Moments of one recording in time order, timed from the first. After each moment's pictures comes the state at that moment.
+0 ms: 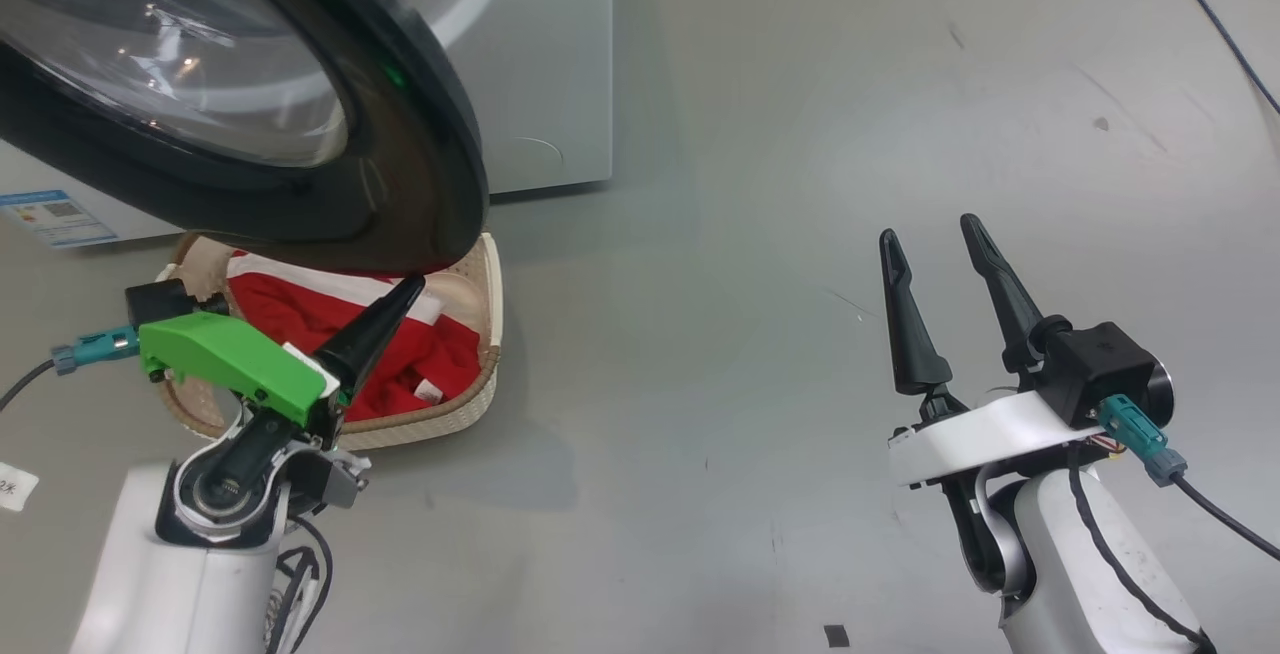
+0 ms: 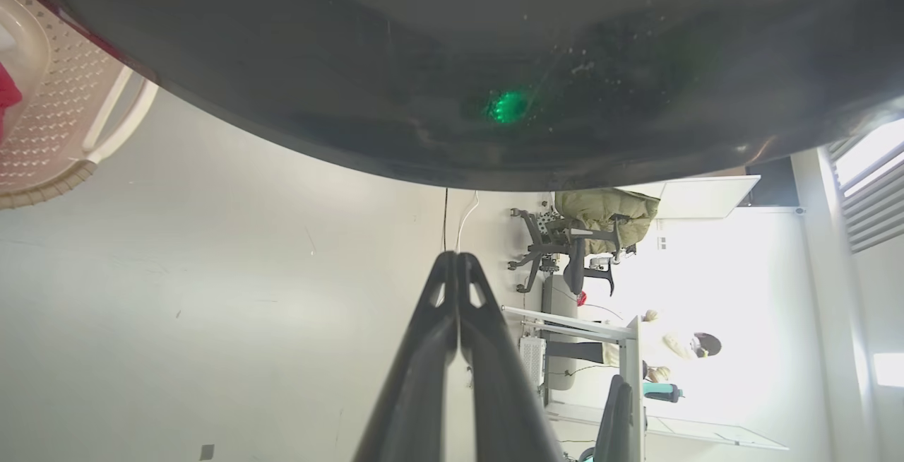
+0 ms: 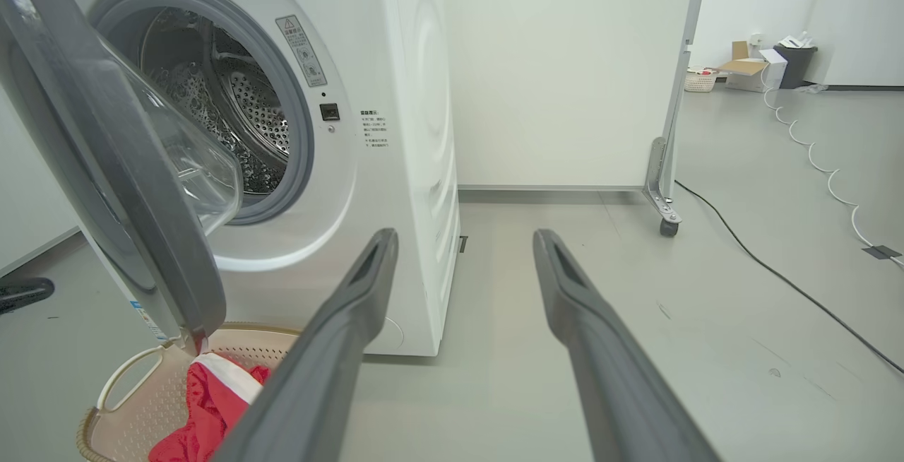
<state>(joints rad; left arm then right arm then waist) -0.40 0.05 -0.07 0.35 -1.50 -0.07 0.54 -0.21 -0.06 0.27 0.14 0.30 -0.04 -0.25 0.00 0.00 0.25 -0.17</state>
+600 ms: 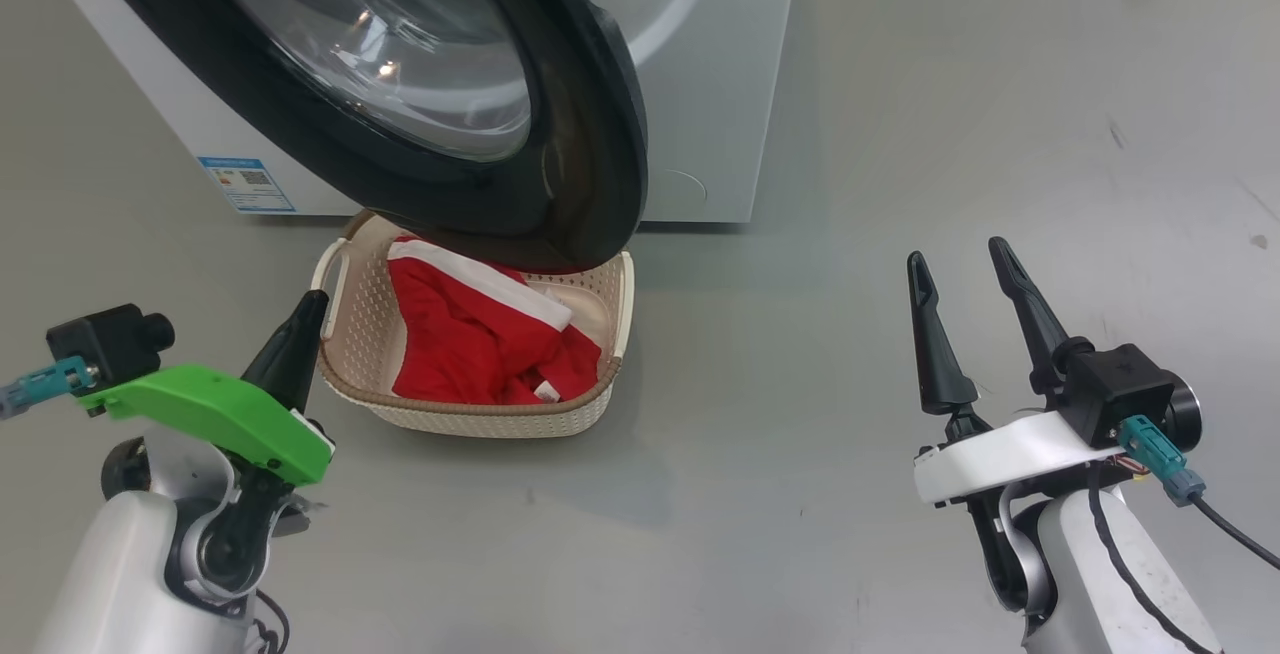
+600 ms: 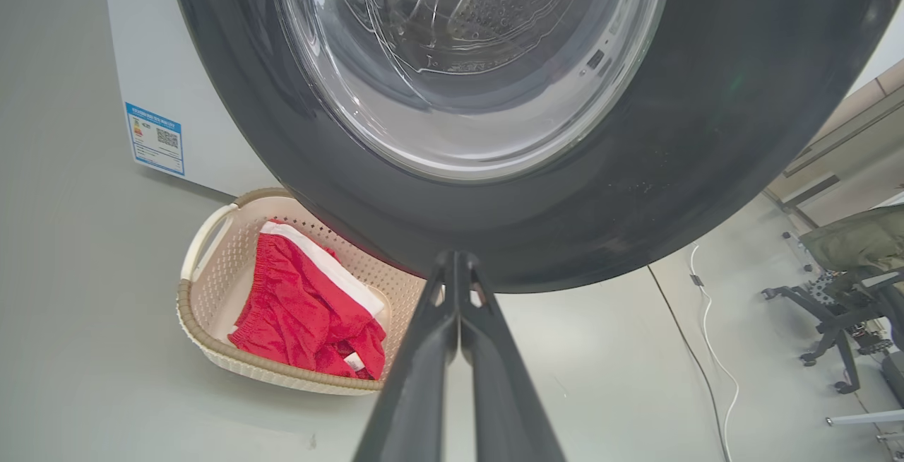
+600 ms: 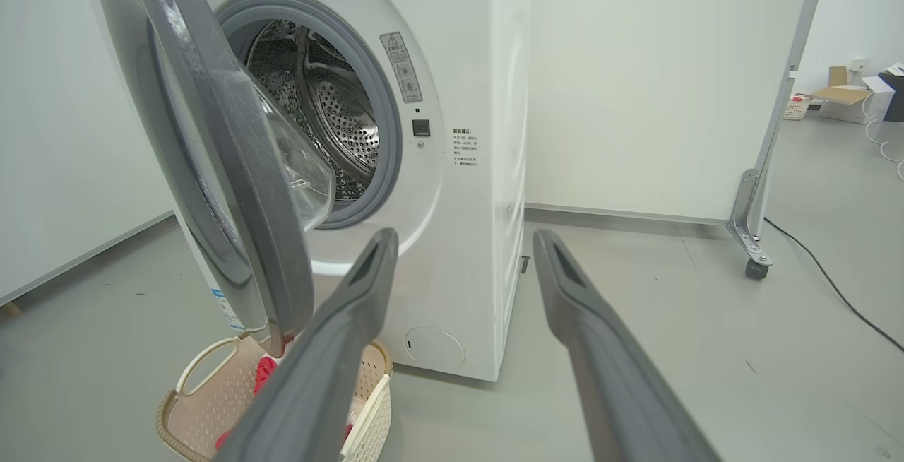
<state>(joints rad) -0.31 0.18 -0.18 0.26 -1.01 -0.12 0.20 -0.17 -0.08 0.23 0.13 0.27 -0.04 -0.25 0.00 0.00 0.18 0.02</state>
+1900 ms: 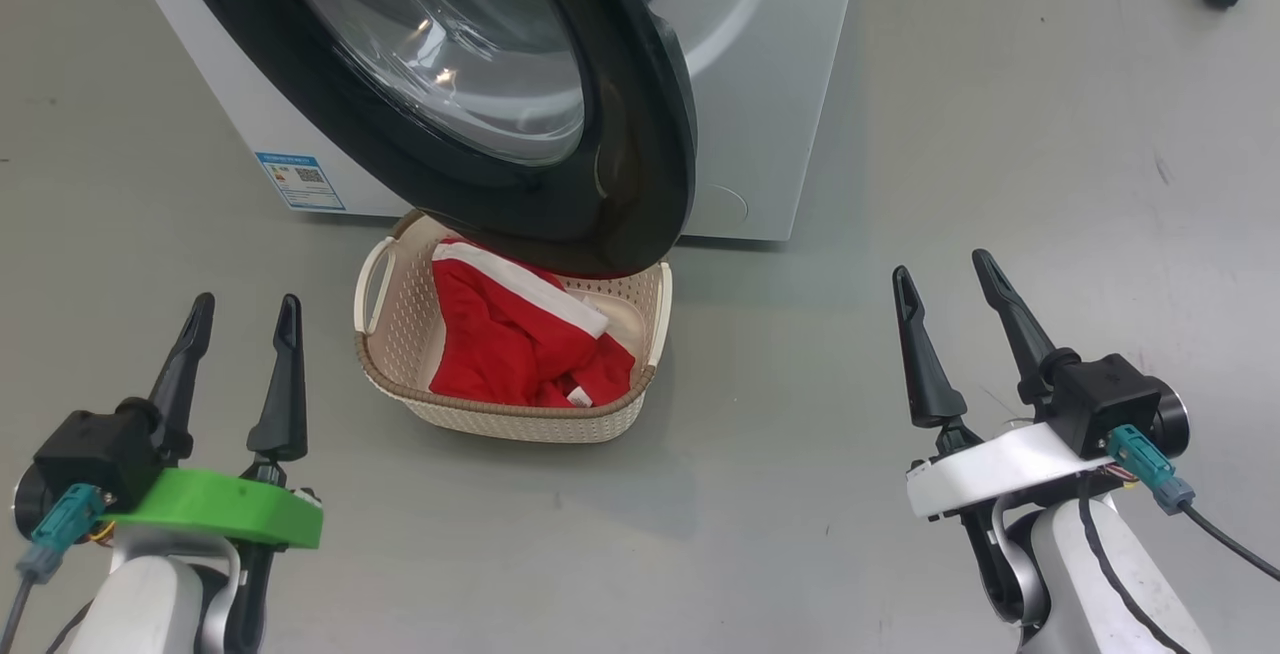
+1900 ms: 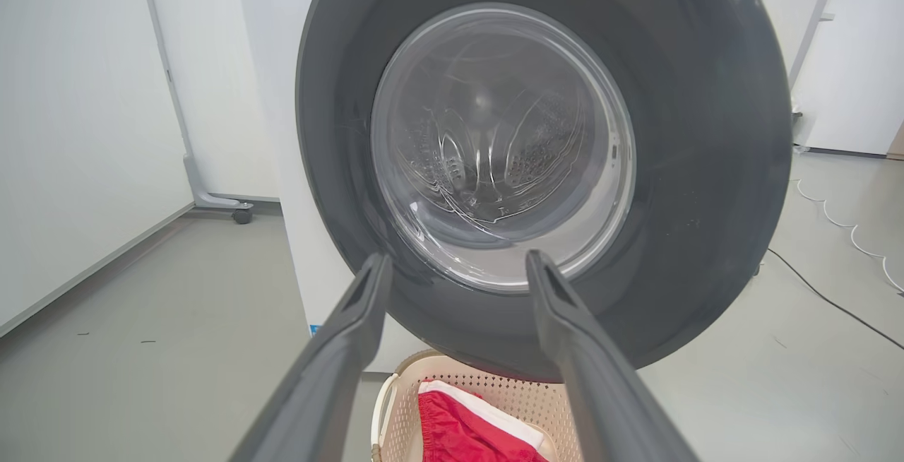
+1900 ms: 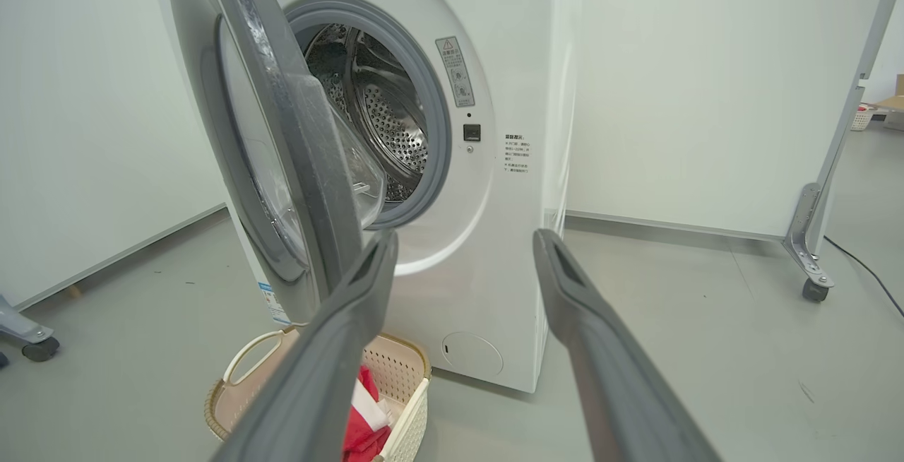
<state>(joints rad) -0.18 0.21 -0.17 0.18 -0.51 -0.10 -0.26 -0.15 -0.07 0.23 0.13 0.25 0.00 -0.25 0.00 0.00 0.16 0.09</state>
